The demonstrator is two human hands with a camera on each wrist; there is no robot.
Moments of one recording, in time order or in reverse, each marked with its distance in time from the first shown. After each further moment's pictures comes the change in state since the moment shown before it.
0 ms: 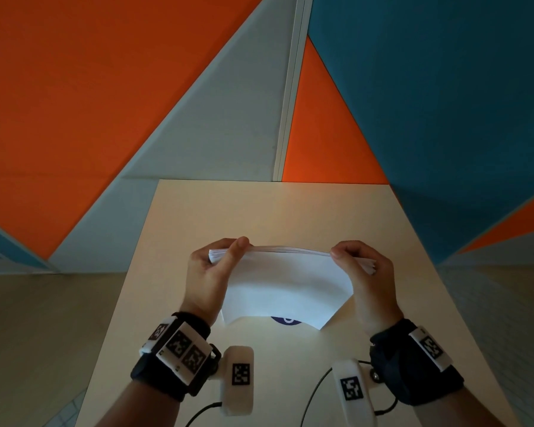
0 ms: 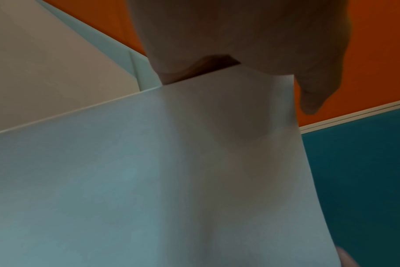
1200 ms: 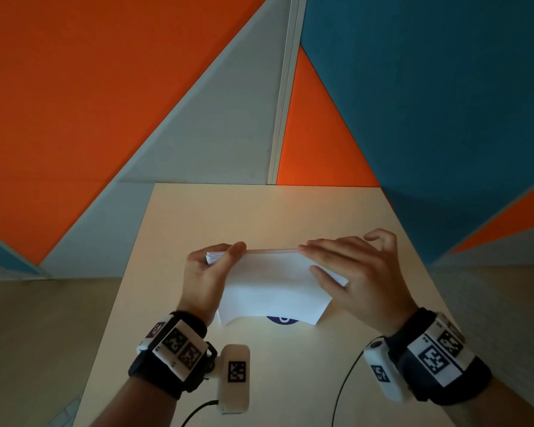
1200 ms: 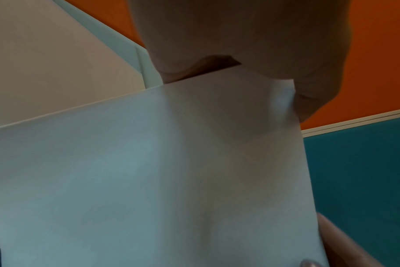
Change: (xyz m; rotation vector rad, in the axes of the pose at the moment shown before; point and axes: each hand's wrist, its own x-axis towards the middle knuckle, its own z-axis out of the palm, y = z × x) left_hand -0.005 0.003 -0.001 -0.061 -0.001 -0.019; right_hand -0.003 -0.035 -0.014 -1.215 -0.218 -0.900
